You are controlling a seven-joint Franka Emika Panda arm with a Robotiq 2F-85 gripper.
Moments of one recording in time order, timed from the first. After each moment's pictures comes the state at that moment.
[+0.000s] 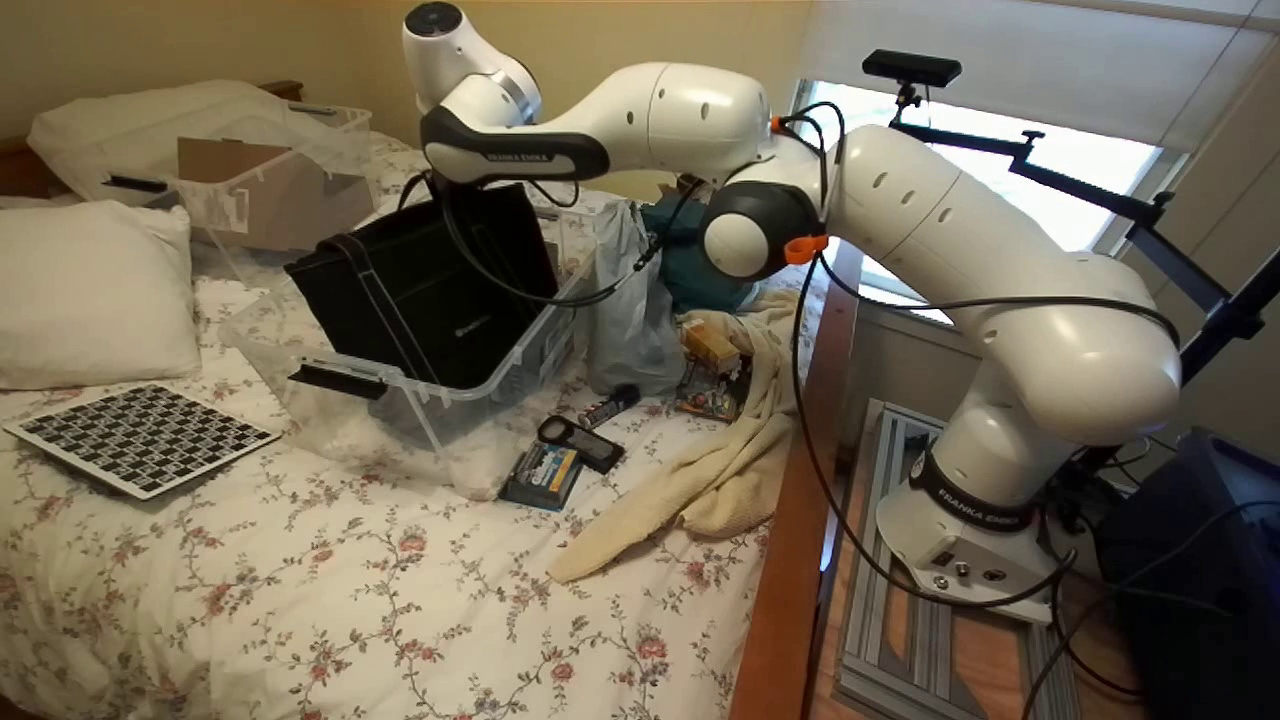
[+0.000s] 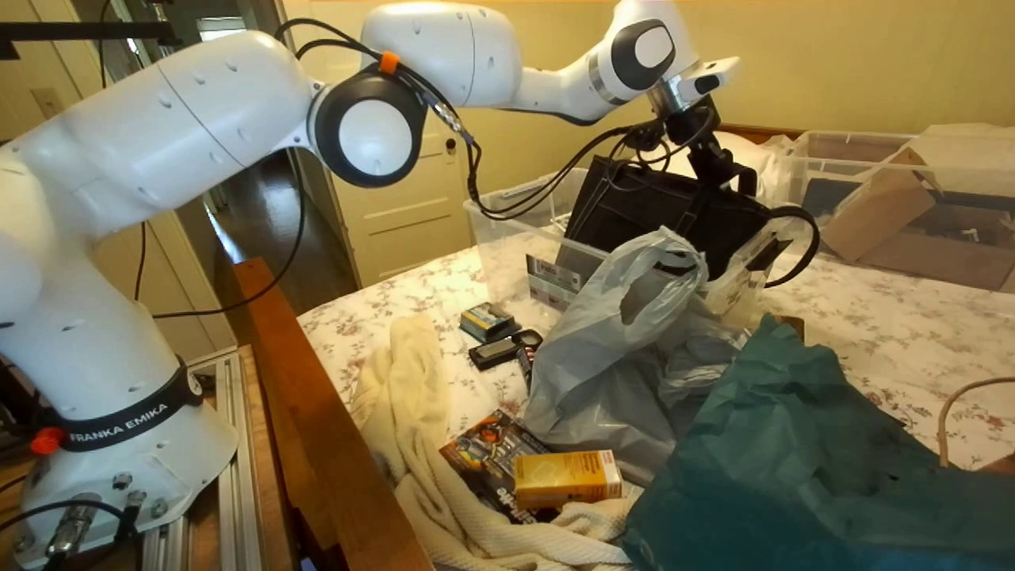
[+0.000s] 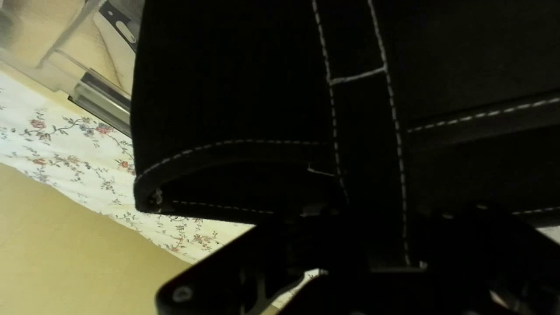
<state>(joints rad) -0.05 1.20 -0.09 -0.48 -0.37 2.04 0.63</state>
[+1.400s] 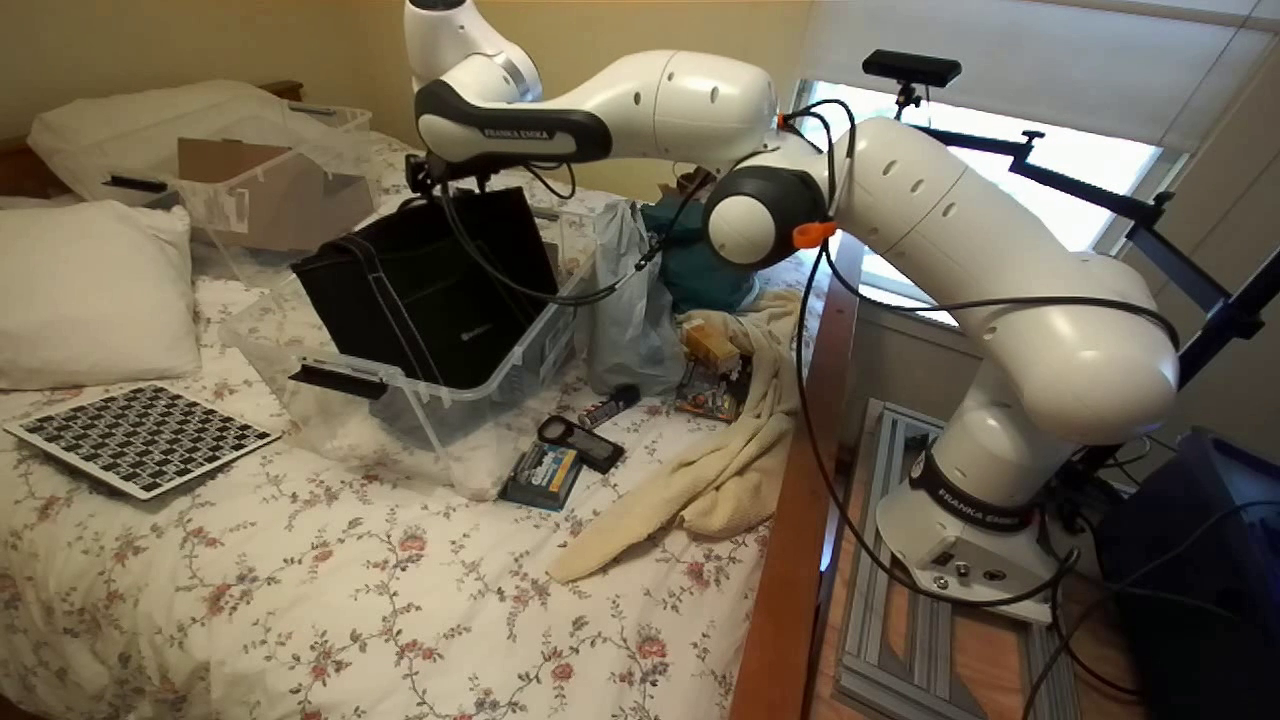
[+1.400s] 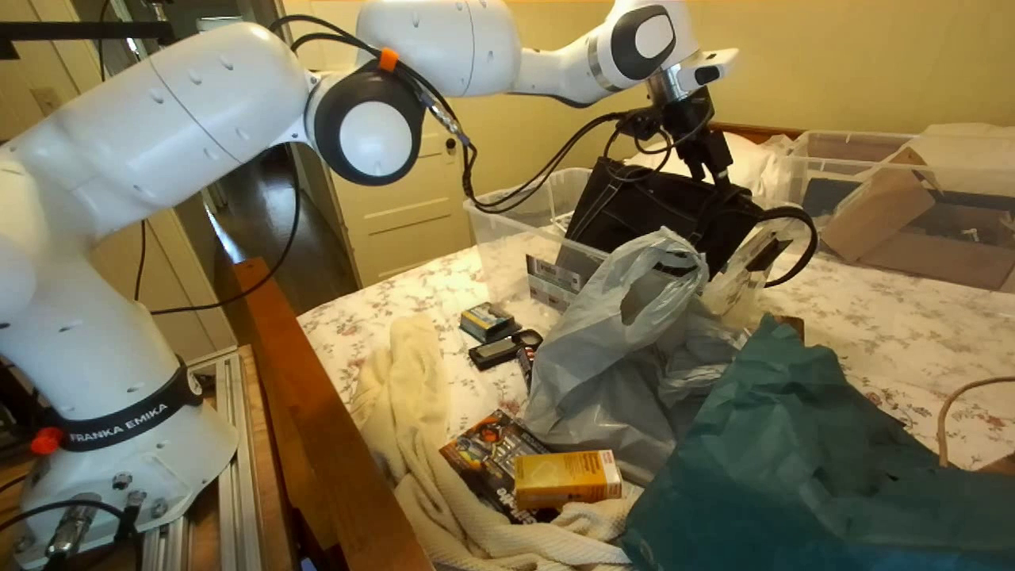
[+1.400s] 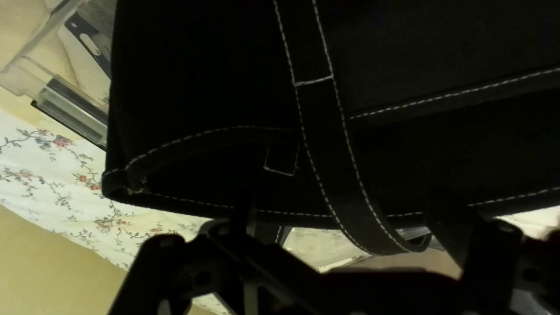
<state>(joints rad) -0.08 1.18 0.02 -0.48 -0.35 2.01 0.55</state>
